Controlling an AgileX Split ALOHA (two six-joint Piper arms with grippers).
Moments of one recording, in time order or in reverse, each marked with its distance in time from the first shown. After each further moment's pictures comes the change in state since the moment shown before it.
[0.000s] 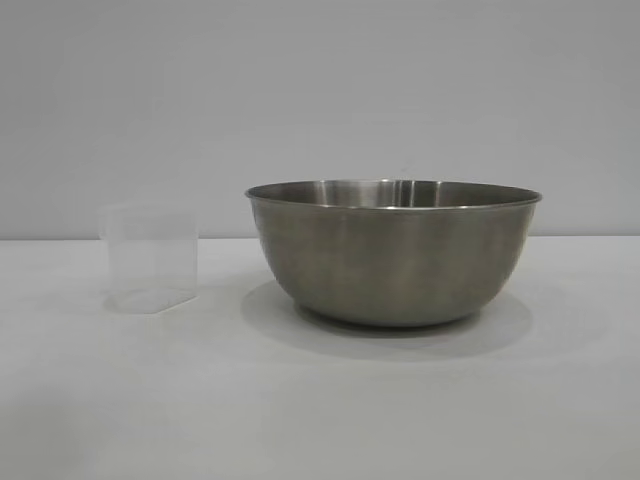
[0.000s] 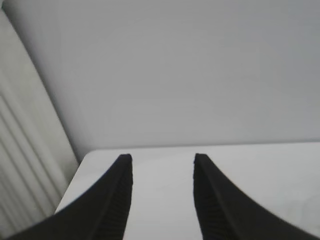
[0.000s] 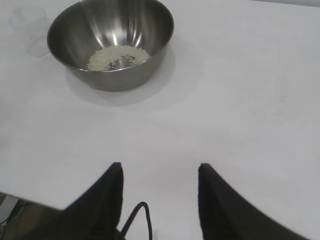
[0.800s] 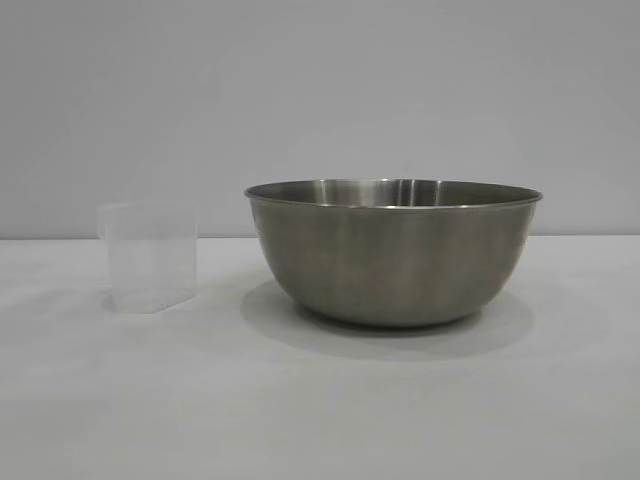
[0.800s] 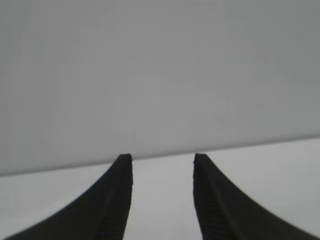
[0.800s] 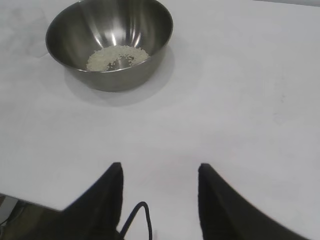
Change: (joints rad) left arm 0.000 0.951 -0.005 0.205 -1.195 -0.145; right arm 0.000 0.000 0.000 -0.002 0.000 0.003
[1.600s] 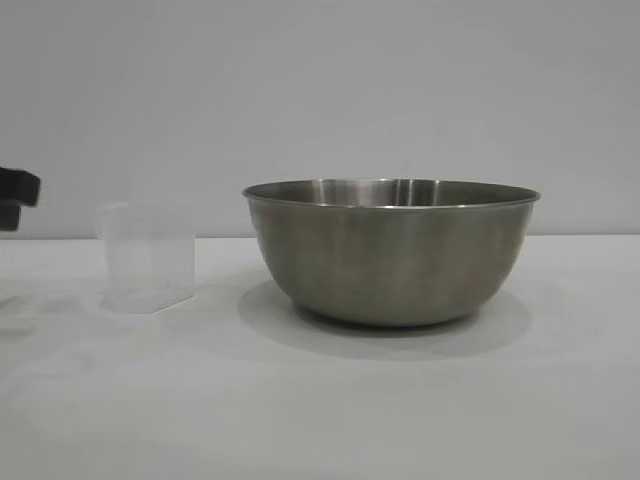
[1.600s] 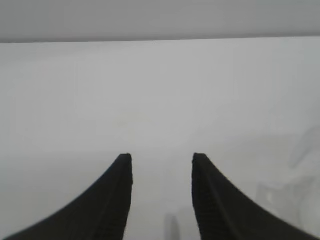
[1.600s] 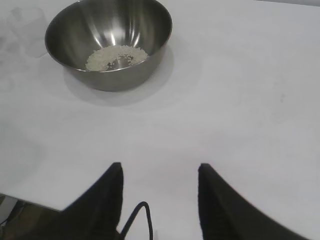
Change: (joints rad) left arm -0.011 0.824 -0.015 -0.134 -0.529 0.047; right arm 0.000 0.000 0.000 0.000 0.000 -0.001
